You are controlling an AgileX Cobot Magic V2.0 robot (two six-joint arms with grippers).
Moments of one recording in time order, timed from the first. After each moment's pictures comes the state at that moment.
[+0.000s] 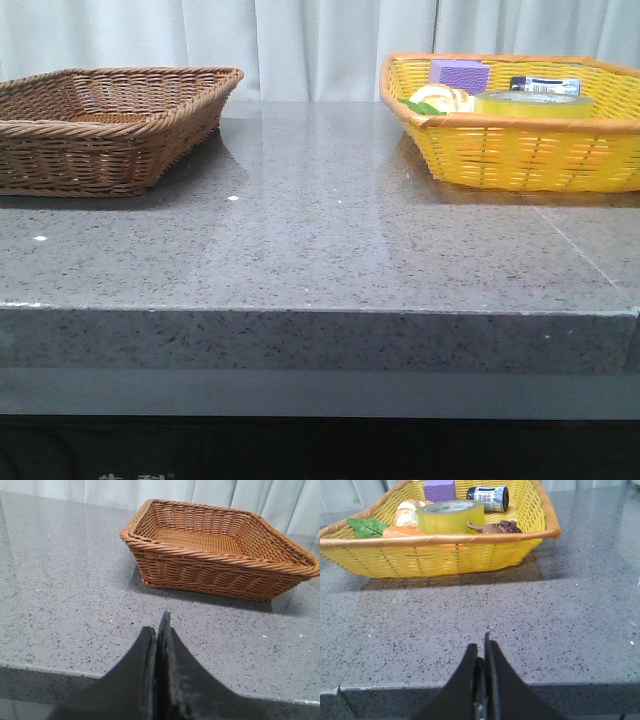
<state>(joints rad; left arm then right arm) -0.03 -0.01 0.01 -0.02 0.19 -0.10 -0.03 -0.01 0.03 0.16 0.18 -0.02</state>
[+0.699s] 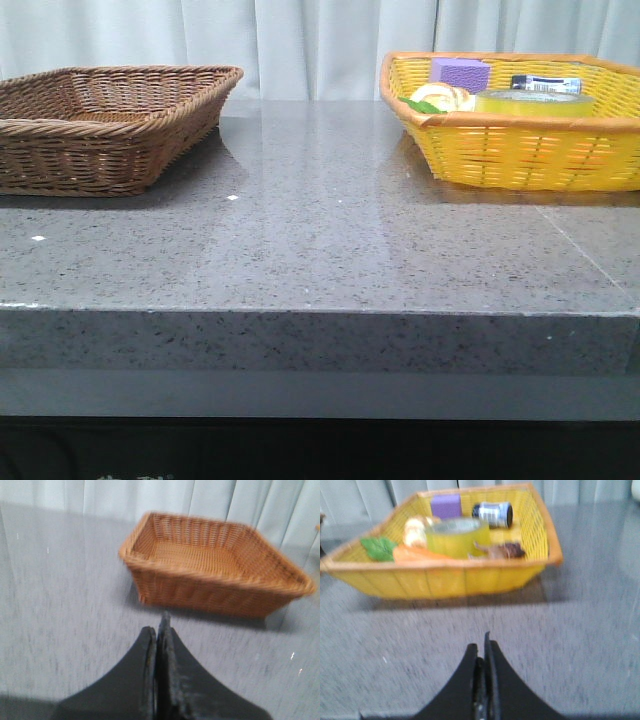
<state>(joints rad) -0.03 0.00 -0.07 -0.02 0.21 -0.10 -0.03 -0.01 -0.10 0.16 0.27 -0.02</state>
